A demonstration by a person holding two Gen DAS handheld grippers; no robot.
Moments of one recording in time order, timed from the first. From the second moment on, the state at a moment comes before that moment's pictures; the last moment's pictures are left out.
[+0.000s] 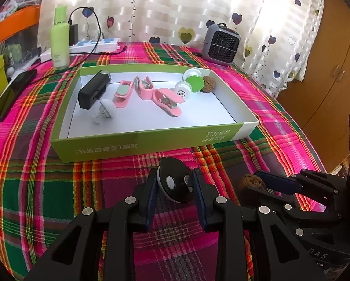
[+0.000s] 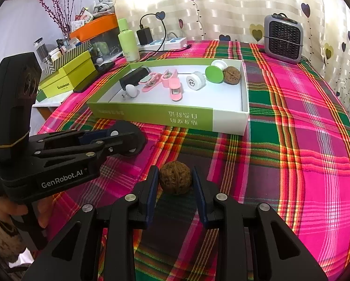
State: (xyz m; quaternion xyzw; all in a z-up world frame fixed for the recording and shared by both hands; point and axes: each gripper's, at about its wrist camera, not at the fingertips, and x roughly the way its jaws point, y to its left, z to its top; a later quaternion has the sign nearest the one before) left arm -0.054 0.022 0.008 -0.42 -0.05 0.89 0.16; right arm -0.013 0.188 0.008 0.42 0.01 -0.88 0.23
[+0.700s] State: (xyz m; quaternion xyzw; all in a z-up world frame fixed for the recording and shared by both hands) left arm -0.046 0.020 0.032 -0.39 -0.05 0.90 0.17; right arm -0.015 0.188 0.027 0.39 0.01 -0.89 0.23
